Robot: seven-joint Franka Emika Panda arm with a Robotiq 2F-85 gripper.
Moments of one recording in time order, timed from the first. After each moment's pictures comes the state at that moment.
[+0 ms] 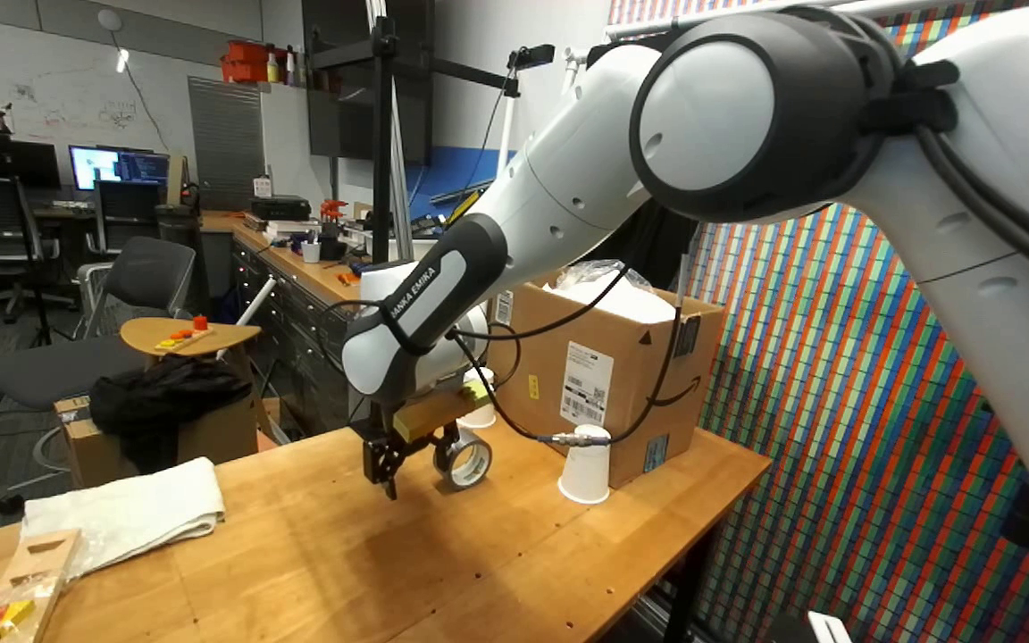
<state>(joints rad) 0.12 0.70 -0.05 -1.70 -0.17 2.35 0.17</state>
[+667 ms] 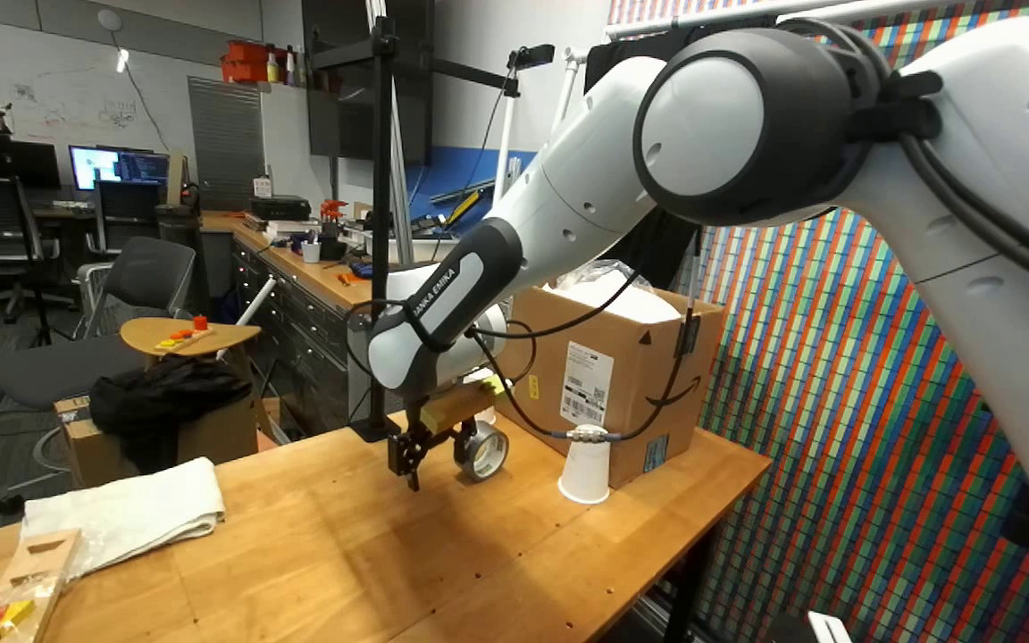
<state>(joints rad) 0.07 0.71 -0.05 -1.70 -0.17 2.36 0.09</state>
